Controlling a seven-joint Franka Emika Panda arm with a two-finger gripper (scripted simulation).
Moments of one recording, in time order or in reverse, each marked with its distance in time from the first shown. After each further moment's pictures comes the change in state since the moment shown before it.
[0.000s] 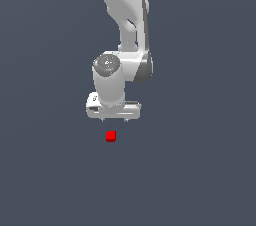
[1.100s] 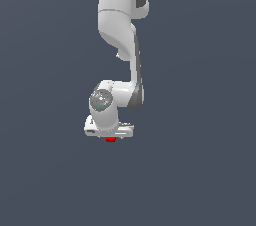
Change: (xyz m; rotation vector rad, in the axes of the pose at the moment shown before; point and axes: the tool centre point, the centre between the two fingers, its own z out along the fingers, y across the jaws) arm 0.036 0.023 0.098 0.004 -0.005 0.012
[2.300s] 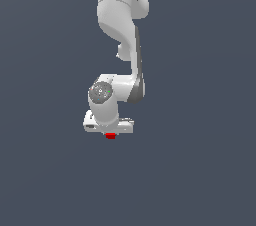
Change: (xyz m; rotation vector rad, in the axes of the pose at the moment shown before) arm -0.008 -0.001 -0.025 0.000 -0.001 0.000
